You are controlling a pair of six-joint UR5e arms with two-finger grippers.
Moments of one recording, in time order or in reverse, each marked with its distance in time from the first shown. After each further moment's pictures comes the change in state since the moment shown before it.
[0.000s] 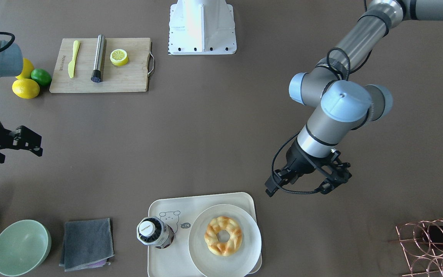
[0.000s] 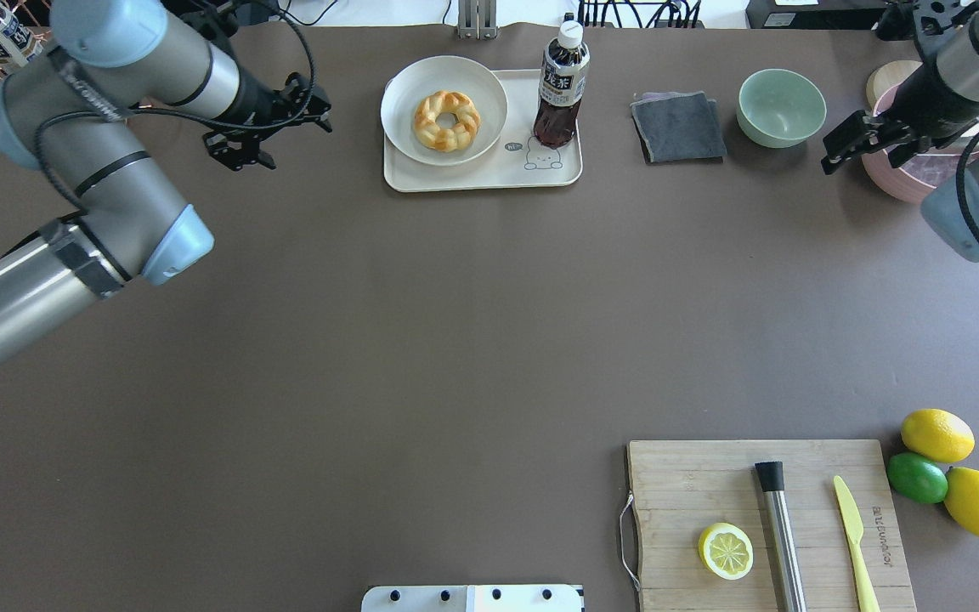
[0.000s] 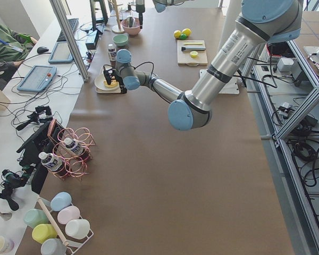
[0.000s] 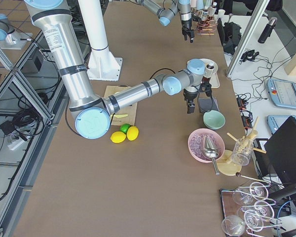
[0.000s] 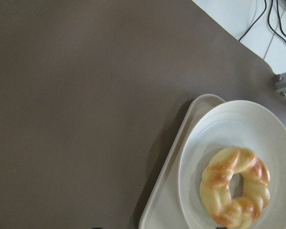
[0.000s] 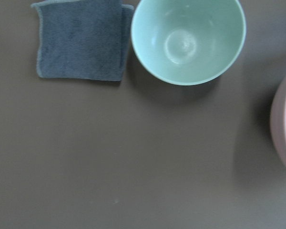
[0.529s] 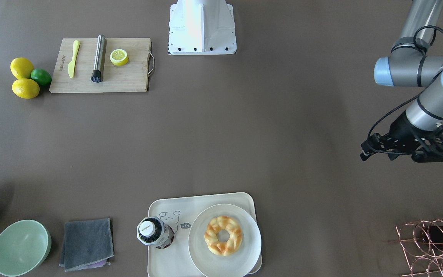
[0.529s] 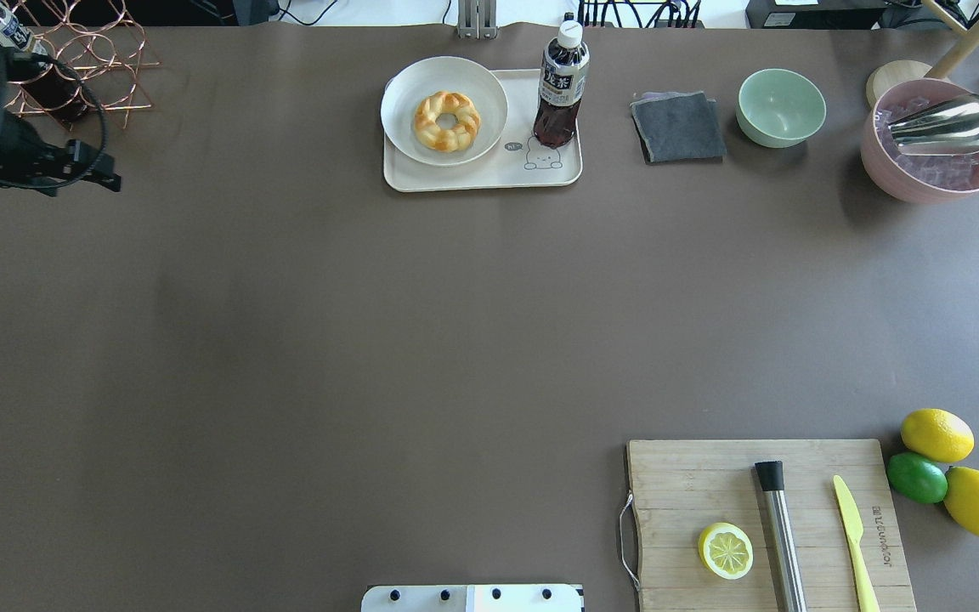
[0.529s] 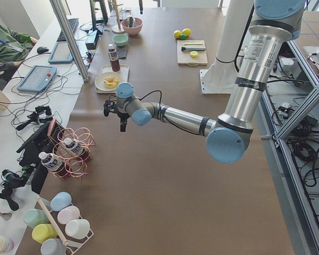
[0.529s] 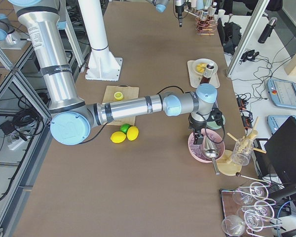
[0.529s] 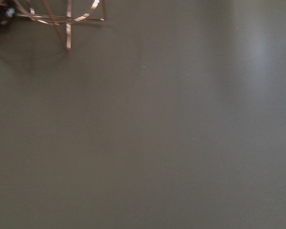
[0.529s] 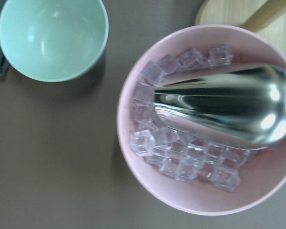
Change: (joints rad) left arm -0.186 0.392 -0.167 0.052 -0.128 0.693; right arm 0.243 -0.071 -0.122 -0.085 -0.005 -0.395
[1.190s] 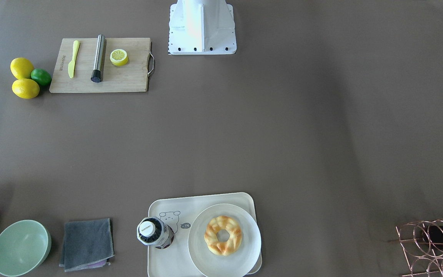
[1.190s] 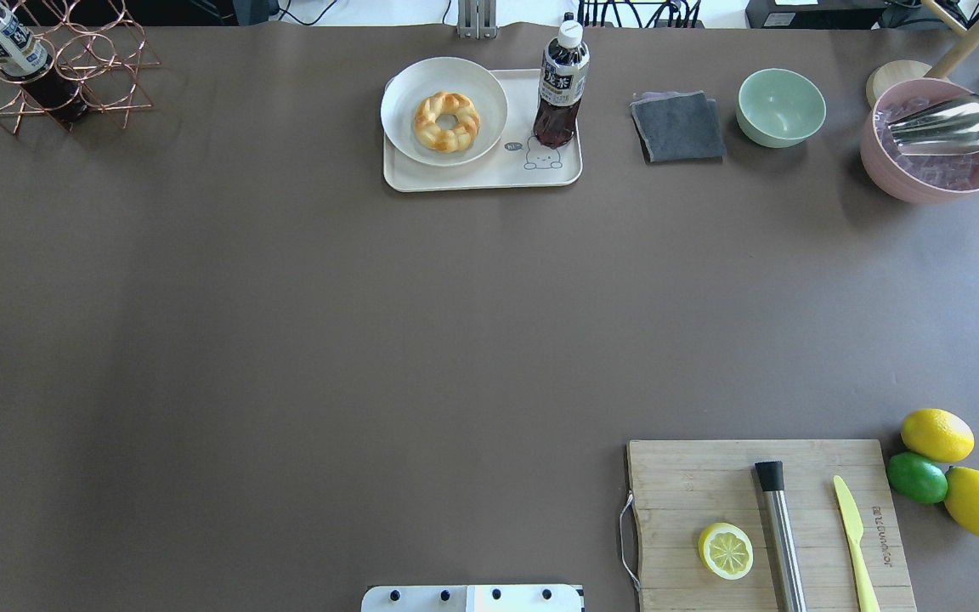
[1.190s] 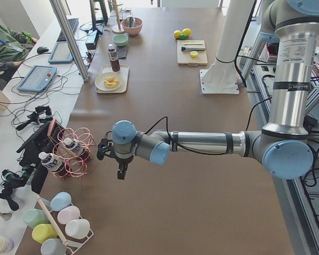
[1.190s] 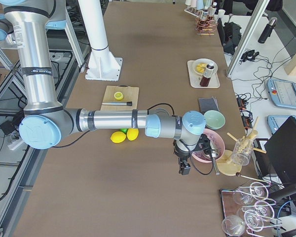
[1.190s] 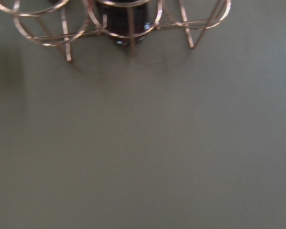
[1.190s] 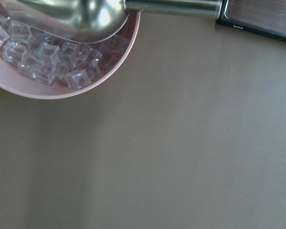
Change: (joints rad) left arm -0.395 0.225 -0.006 0.184 -0.171 0.616; right arm 0.173 -0.144 -0.002 -0.092 -0.008 -0.340
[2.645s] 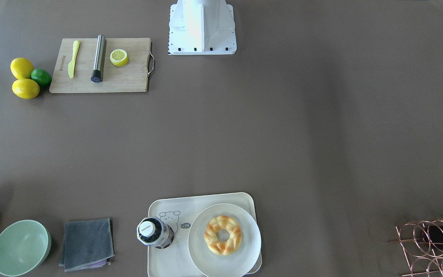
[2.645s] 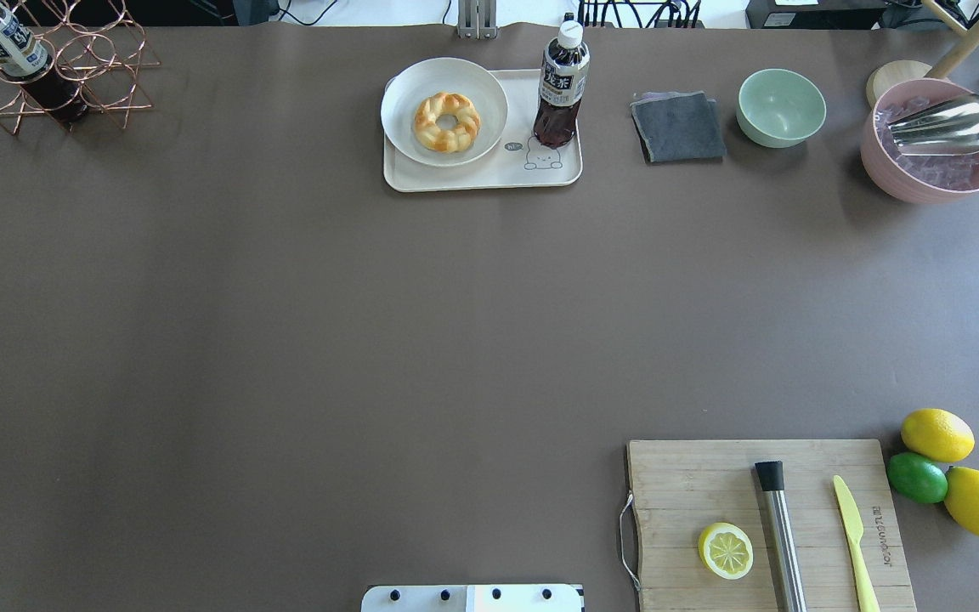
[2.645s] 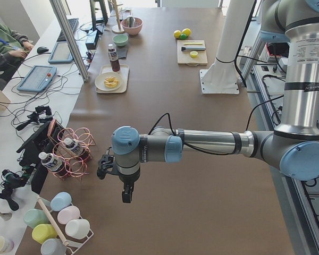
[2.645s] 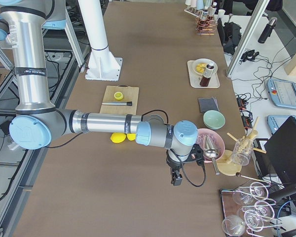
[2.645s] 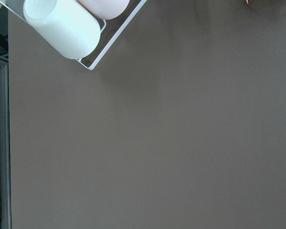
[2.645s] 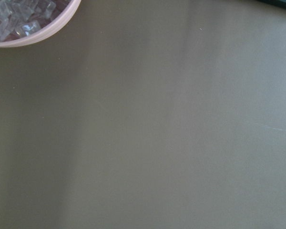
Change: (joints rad) left arm -0.178 0.025 -0.090 0.375 0.126 0.328; right arm 0.045 -0.054 -0.002 0.000 -0.031 -0.040
